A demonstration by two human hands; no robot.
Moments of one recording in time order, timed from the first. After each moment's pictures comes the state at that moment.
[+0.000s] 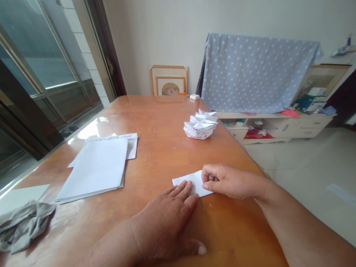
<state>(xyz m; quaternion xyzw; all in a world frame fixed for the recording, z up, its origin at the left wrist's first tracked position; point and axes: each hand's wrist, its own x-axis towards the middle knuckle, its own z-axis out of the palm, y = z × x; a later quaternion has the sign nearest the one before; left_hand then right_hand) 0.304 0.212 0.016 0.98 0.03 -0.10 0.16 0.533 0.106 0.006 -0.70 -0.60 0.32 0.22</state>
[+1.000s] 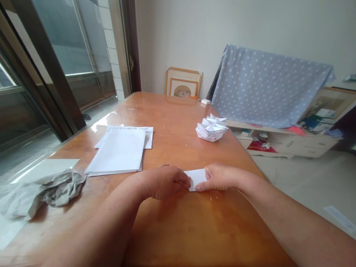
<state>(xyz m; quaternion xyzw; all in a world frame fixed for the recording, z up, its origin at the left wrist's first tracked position) 0.288 0.267 0.019 0.96 0.06 -0.05 0.28 0.493 0.149 0.016 -0.76 -0.57 0.31 0.00</state>
